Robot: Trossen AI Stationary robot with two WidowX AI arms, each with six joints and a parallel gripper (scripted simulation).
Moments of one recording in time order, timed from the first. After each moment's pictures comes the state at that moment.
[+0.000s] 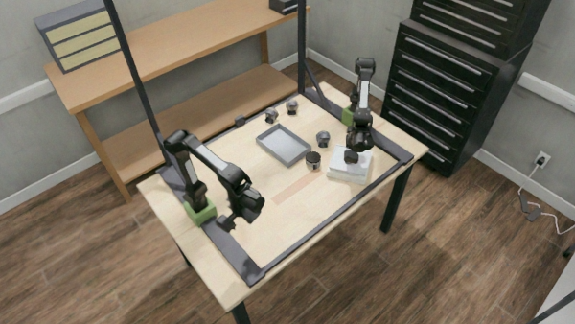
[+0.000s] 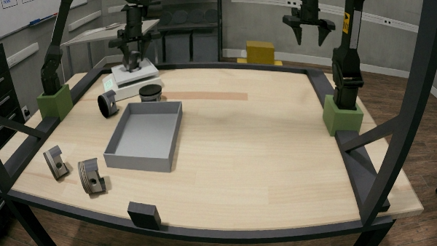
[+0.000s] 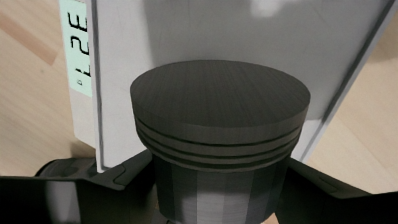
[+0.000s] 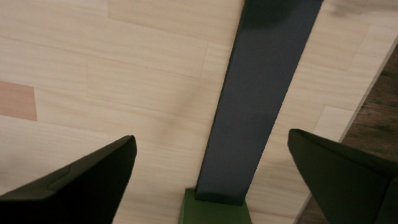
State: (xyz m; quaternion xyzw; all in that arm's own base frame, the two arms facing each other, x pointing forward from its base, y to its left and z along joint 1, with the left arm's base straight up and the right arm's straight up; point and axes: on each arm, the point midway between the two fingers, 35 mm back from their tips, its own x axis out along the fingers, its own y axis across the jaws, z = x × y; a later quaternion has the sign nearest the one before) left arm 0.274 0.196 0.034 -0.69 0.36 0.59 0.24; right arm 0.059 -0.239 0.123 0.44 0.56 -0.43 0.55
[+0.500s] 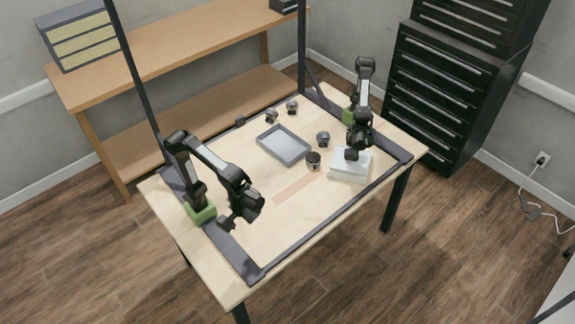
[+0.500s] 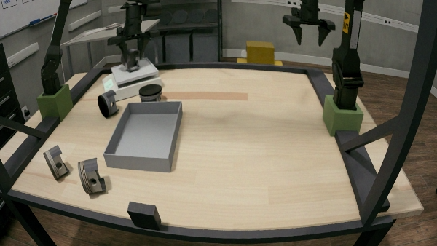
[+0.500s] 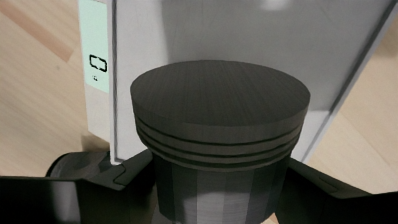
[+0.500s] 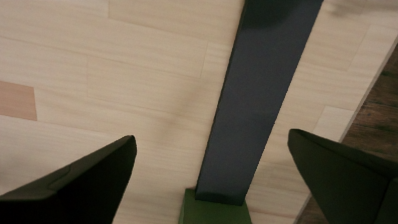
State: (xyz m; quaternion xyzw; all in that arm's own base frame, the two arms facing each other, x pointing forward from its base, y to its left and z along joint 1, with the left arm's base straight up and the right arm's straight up) left arm 0.270 0.193 0.044 -0.68 0.37 0.59 0.23; right arm 0.059 -0.239 0.123 0.44 0.56 -0.43 0.55
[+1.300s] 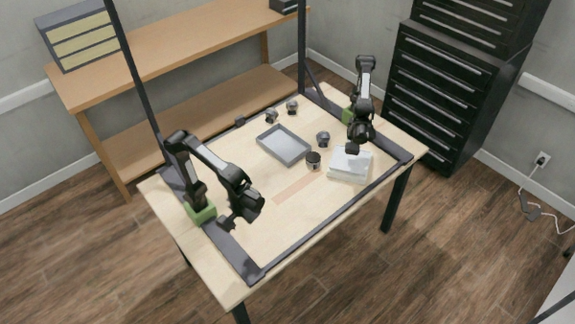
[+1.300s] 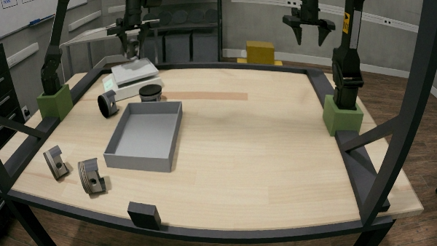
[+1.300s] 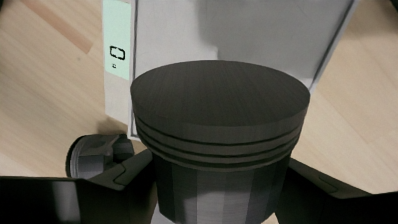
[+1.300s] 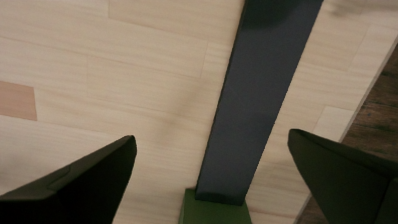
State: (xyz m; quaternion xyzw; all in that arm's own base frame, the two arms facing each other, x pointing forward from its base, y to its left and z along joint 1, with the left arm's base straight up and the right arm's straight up) left arm 0.271 0.194 0.081 -0.68 0.37 0.59 0.23; right arm 0.059 -0.239 0.123 0.44 0.56 -0.43 0.55
